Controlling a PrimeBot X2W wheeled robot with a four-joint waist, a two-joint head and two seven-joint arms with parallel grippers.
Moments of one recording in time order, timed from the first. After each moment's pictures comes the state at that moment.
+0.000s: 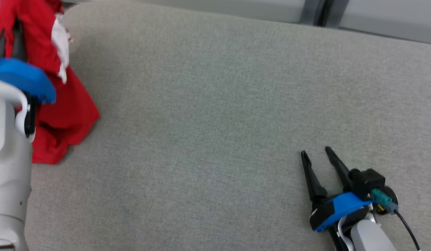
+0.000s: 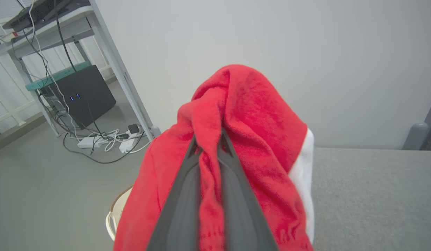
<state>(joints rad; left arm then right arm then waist) -0.96 0.35 -0.13 1.02 -0.21 -0.12 -0.25 -0.27 -0.05 0.09 0.51 0.13 0.13 -0.27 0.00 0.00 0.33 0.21</state>
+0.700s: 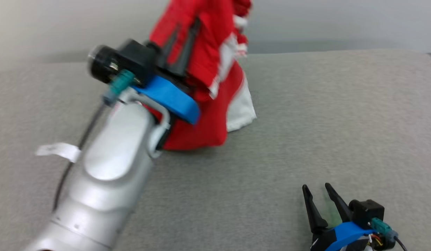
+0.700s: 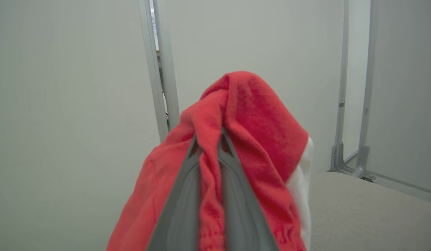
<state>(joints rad) -0.87 0.14 -0.55 0.56 -0.42 -0.13 -0.26 -0.14 -0.05 0.11 0.52 0.22 0.13 -0.26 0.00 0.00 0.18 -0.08</state>
